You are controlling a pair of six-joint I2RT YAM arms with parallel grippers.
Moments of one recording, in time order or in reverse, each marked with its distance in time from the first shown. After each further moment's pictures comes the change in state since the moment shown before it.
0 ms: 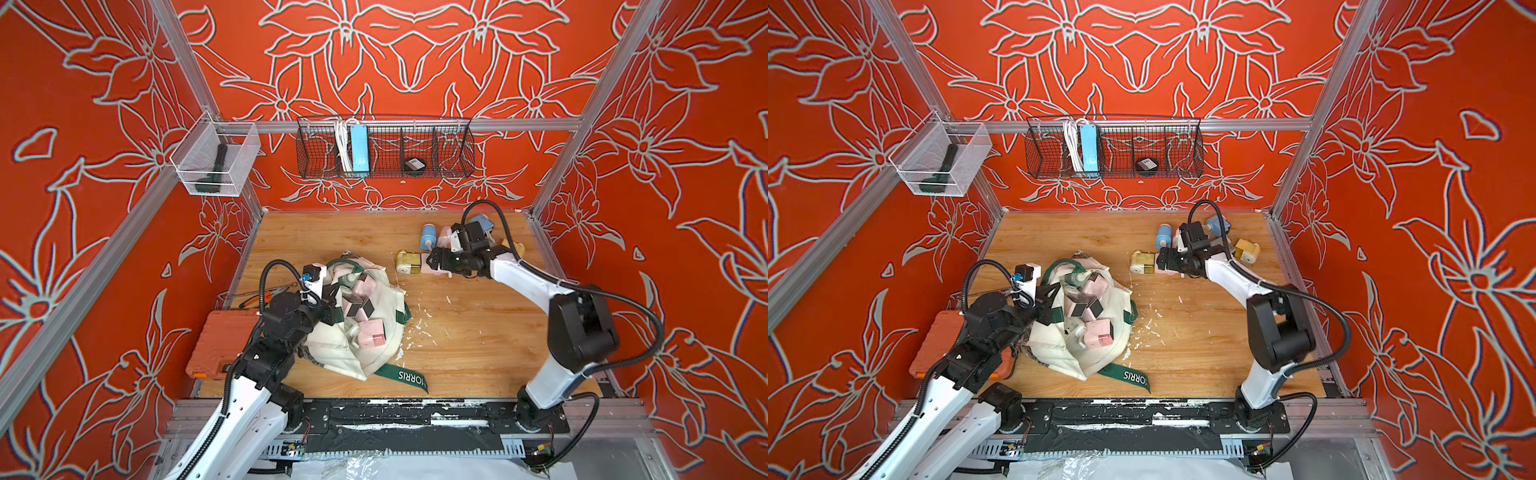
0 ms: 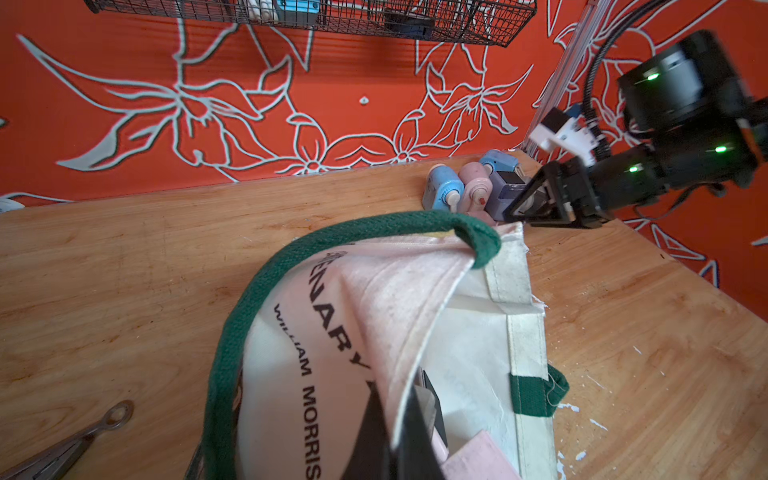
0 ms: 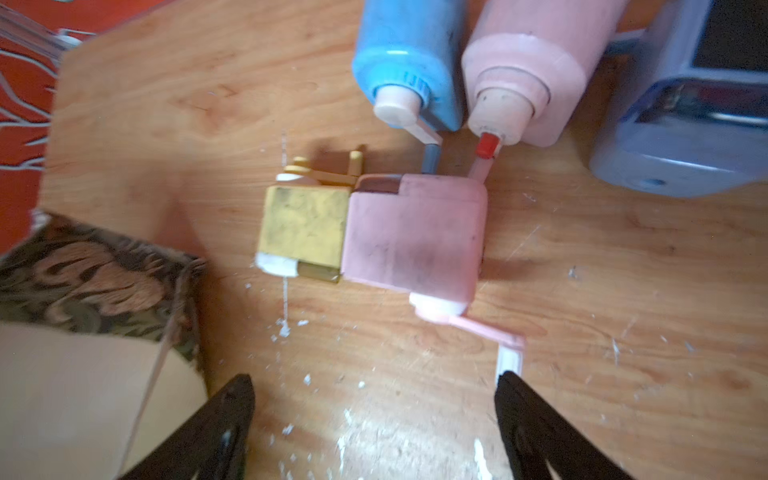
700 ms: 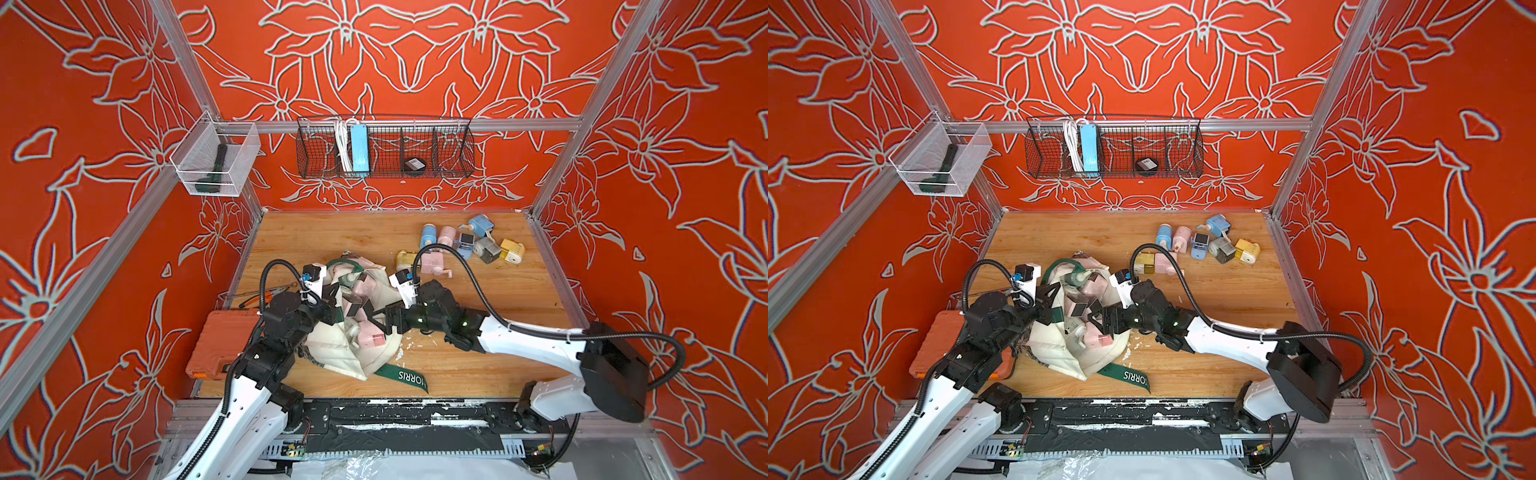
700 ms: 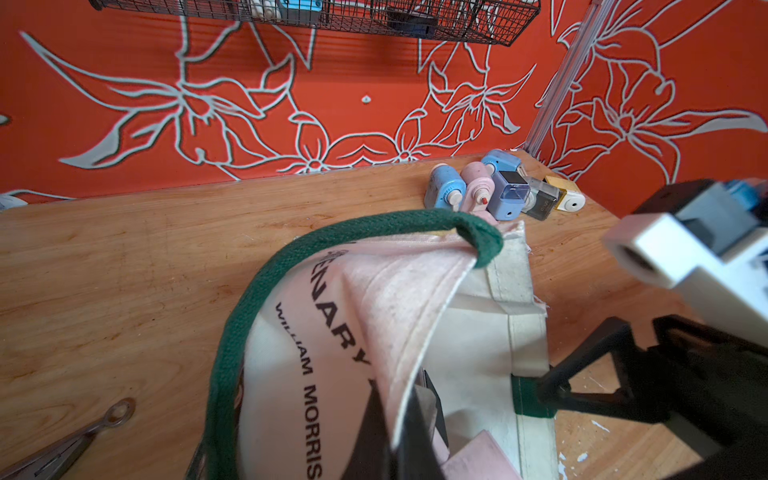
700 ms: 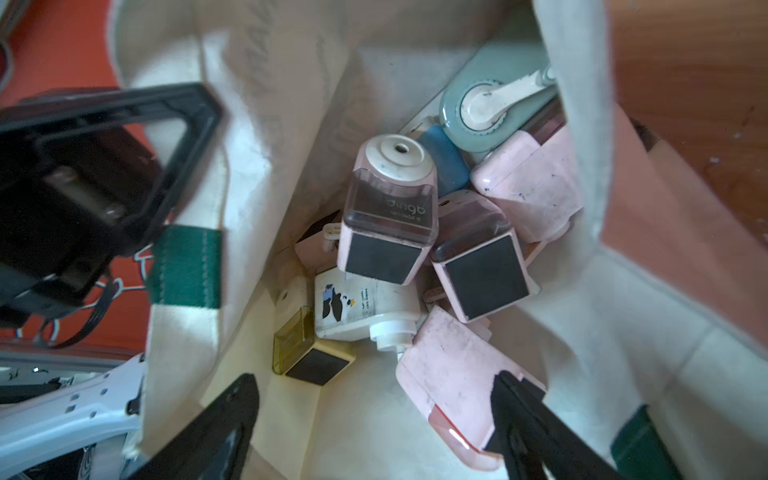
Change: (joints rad) left arm 0.000 0.003 0.000 0.000 -0.006 -0.003; right arm 0.585 -0.101 -0.322 0.570 -0.037 0.243
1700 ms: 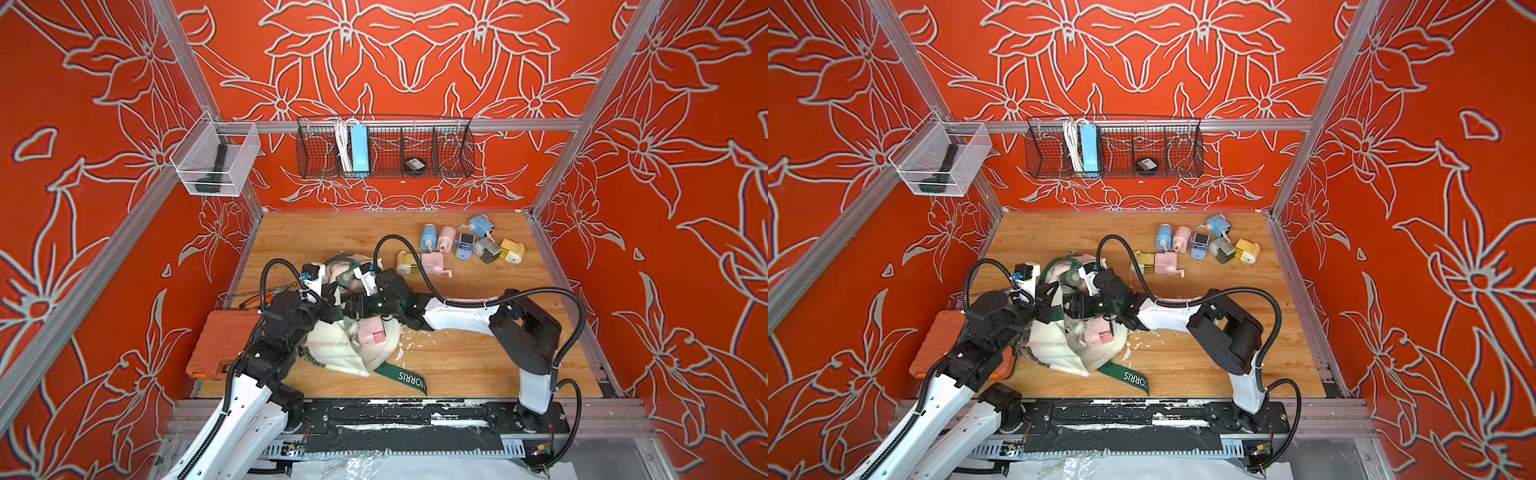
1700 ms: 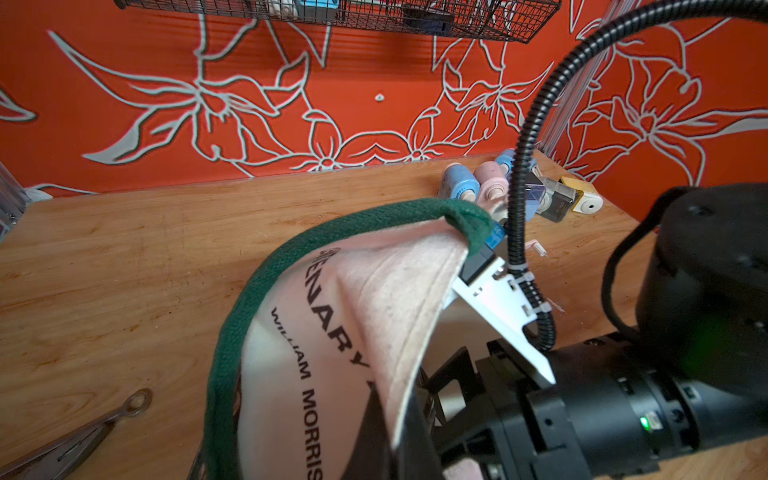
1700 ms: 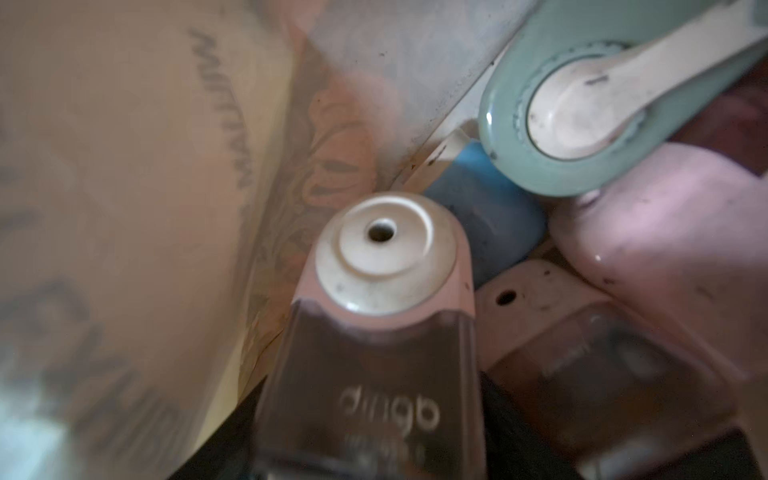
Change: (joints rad) left arm 0.000 0.012 0.000 0.003 -0.021 0.000; right arm 0.007 0.449 0.376 0.080 -0.104 0.108
